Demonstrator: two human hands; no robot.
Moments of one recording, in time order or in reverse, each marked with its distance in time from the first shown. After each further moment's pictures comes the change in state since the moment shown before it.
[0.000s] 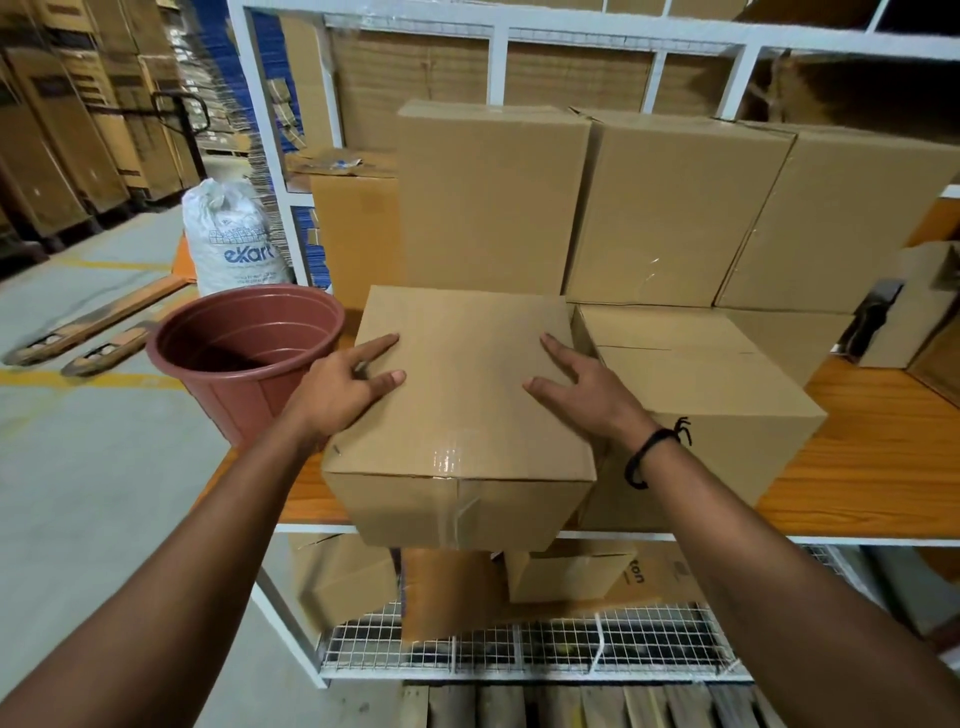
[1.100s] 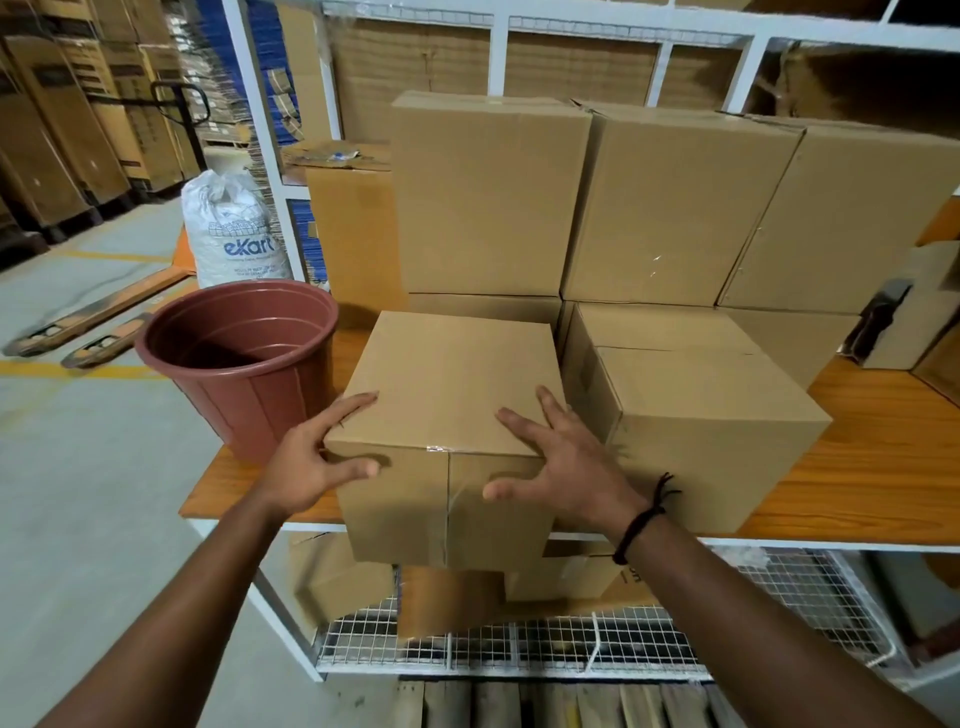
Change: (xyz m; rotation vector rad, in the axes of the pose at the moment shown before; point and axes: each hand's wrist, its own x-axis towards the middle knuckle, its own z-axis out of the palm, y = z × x) left_hand -0.062 -0.042 0.017 -0.326 -0.095 0.063; right_hand -0.054 0.006 0.036 -0.417 -0.182 -0.009
